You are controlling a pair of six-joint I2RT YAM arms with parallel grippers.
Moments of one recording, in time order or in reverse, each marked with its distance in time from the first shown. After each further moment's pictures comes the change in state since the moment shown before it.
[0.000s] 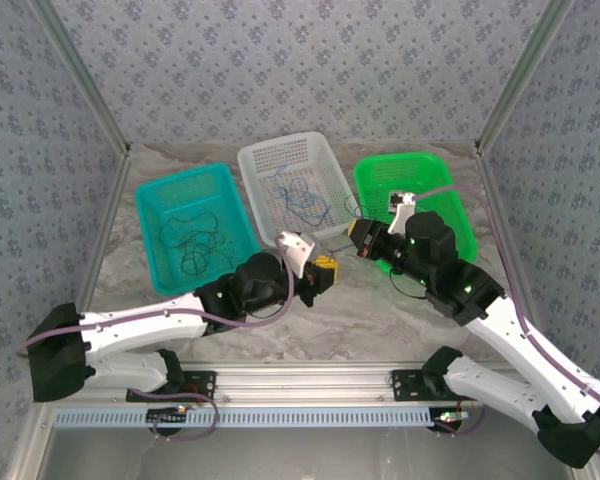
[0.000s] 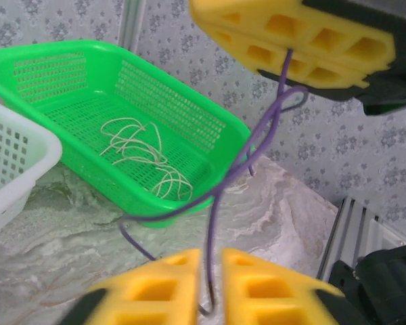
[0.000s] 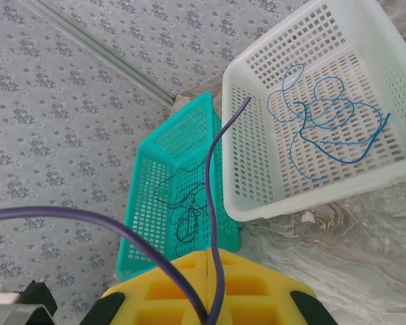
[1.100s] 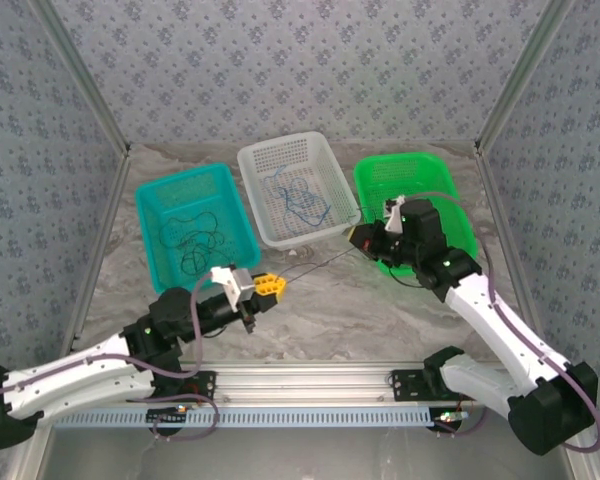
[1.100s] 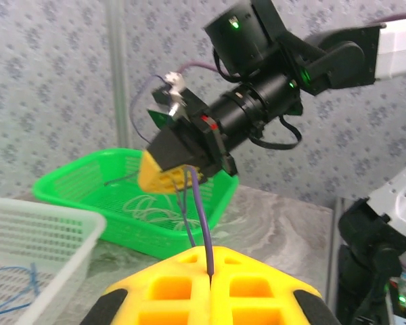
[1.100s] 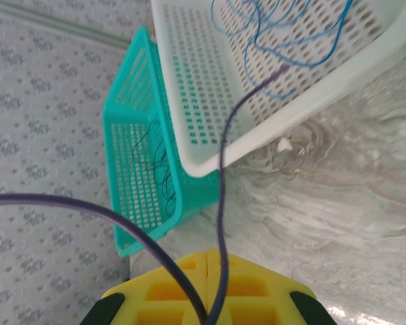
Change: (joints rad) left arm 0.000 -0.674 -0.322 -0.053 0.031 0.342; right arm -0.251 0.174 -0.111 0.040 -0.392 0.145
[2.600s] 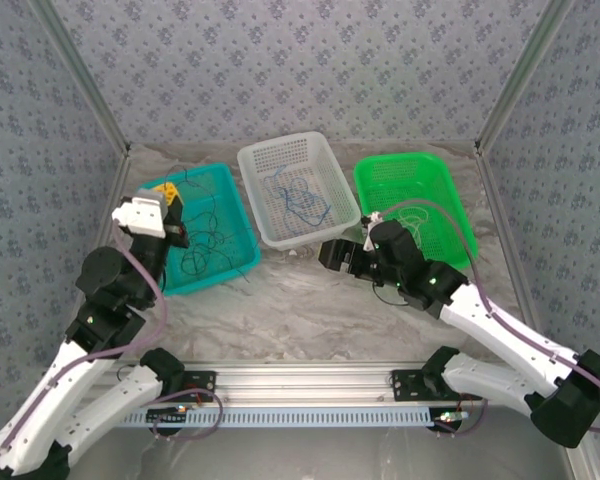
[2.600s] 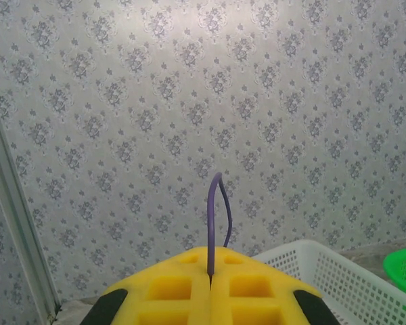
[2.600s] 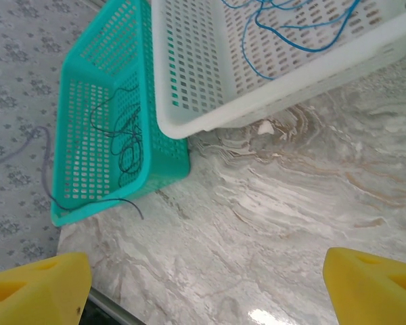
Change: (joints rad) left arm 0.536 0.074 0.446 -0.263 -0.398 0.221; right arm 0.289 -0.047 -0.018 -0.063 0.322 -0.111
